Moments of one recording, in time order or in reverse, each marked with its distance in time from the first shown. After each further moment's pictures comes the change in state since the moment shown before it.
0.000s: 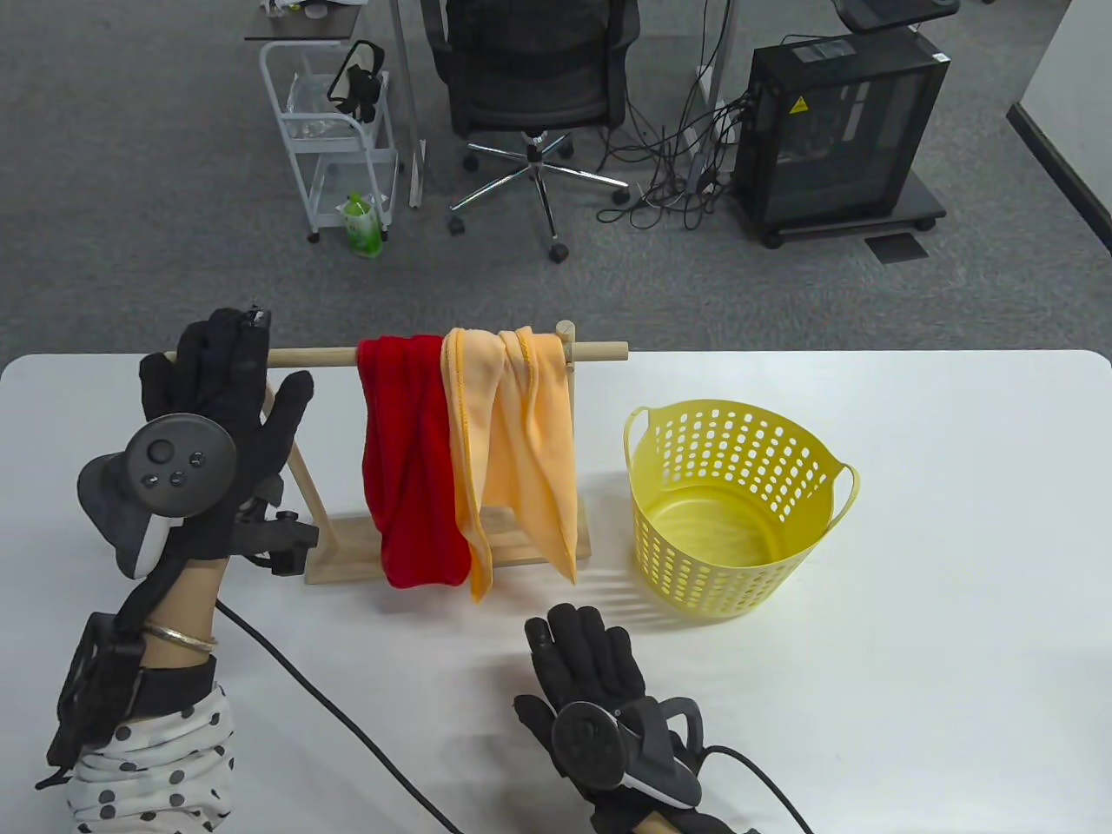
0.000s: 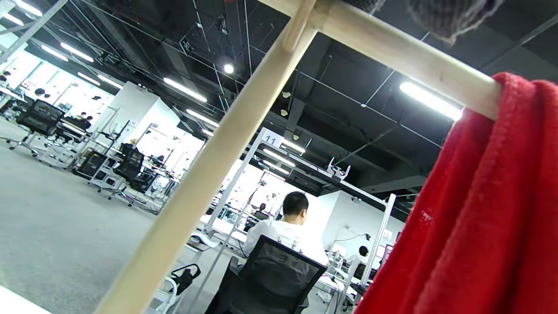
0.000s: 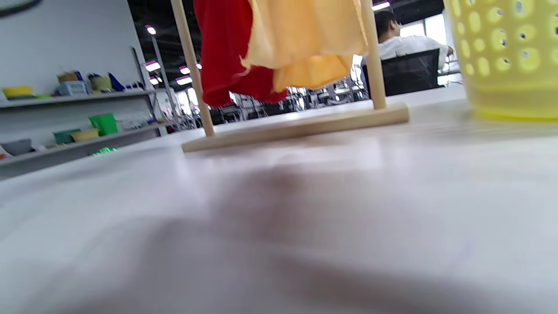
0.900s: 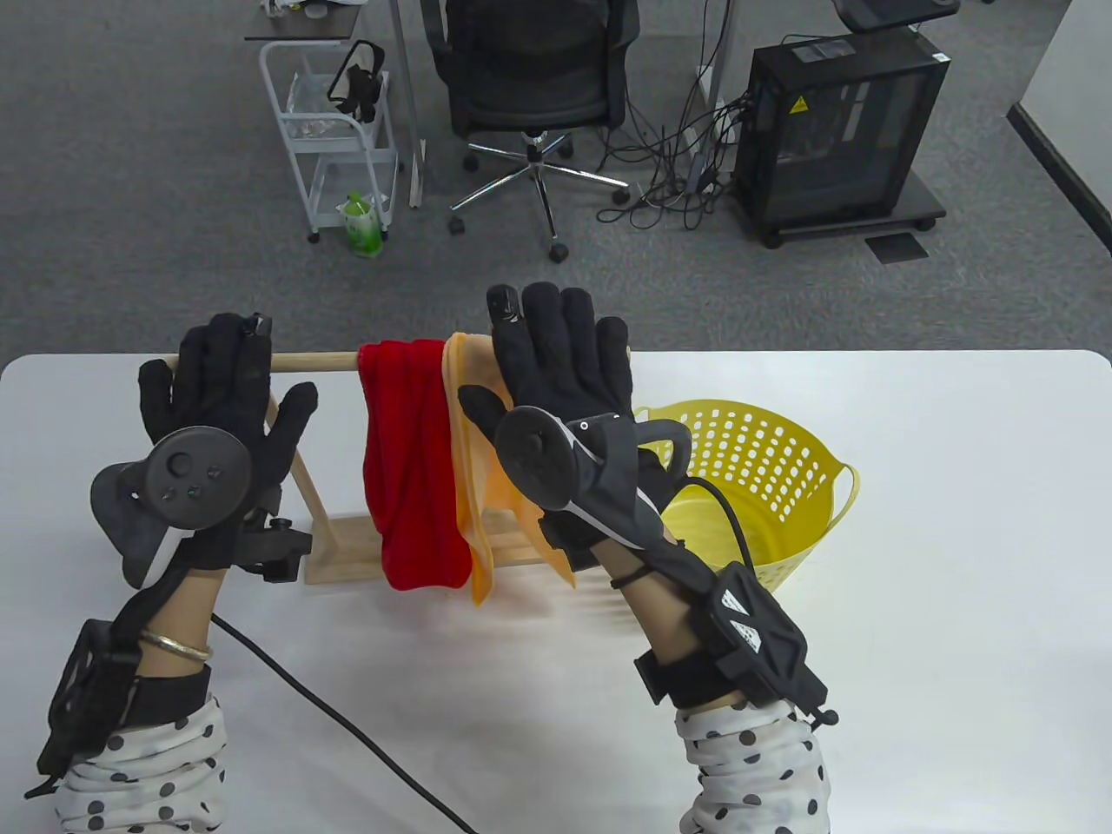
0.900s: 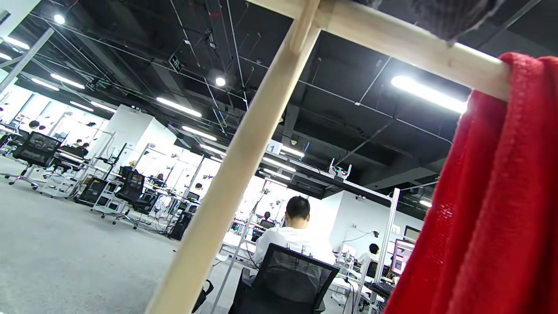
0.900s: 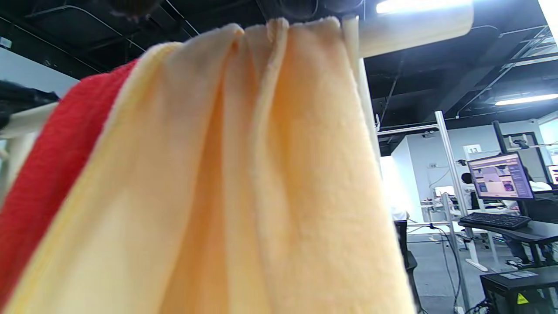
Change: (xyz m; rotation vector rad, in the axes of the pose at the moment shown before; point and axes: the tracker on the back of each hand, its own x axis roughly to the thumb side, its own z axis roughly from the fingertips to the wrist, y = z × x) left_hand 0.002 -0.001 0.007 0.016 -0.031 -0.090; right_hand 0.047 -0.213 -0.163 -0.449 0.107 0.181
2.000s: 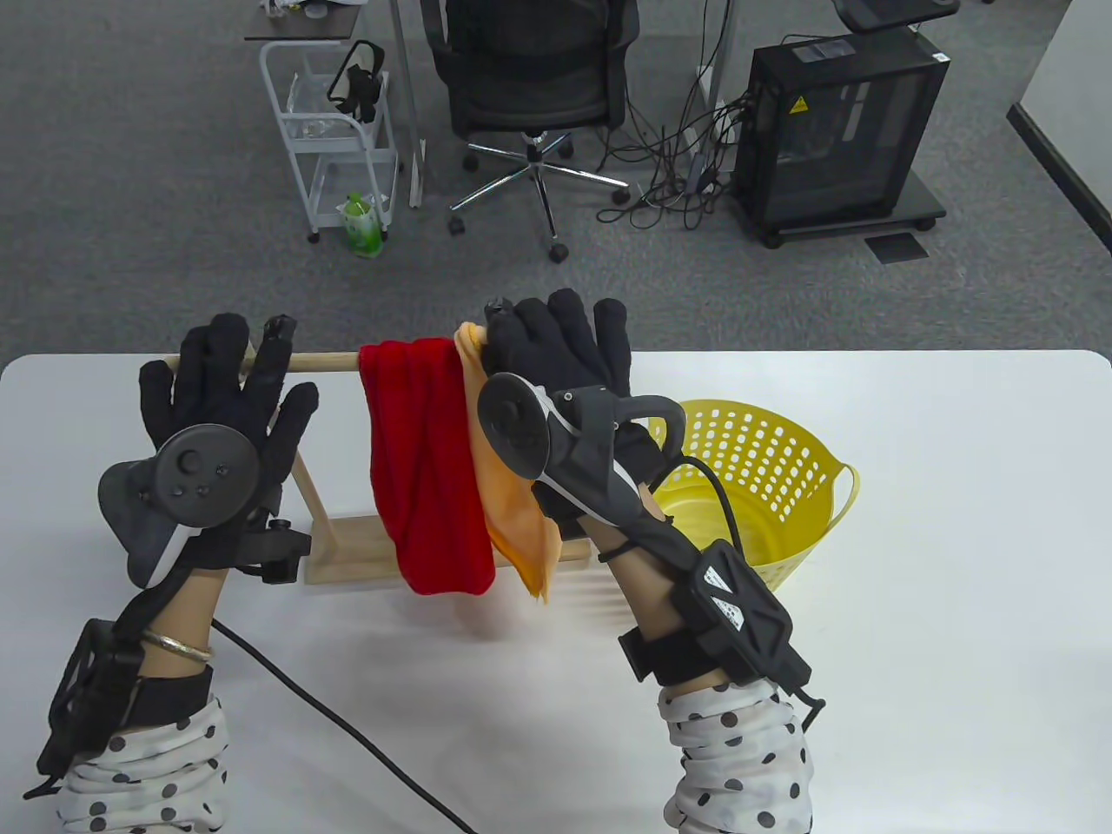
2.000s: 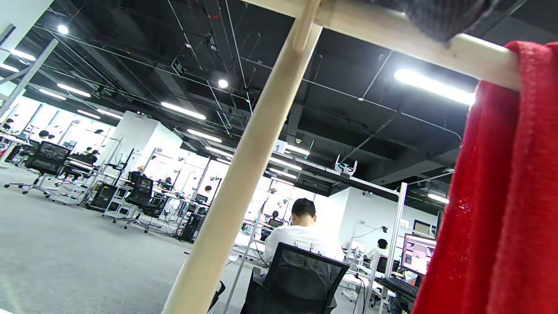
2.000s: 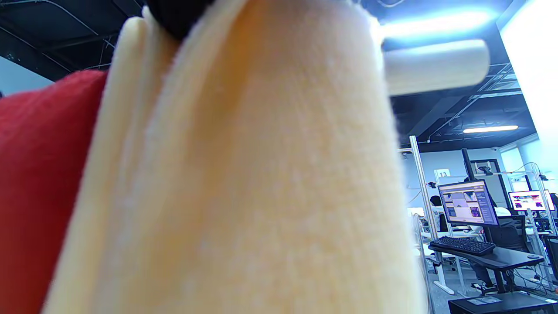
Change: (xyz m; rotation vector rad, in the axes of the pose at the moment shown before) left_hand 0.003 -0.001 0.000 -0.008 0.010 -0.047; right_hand 0.005 -0.011 -0.015 -0.080 0.052 0.072
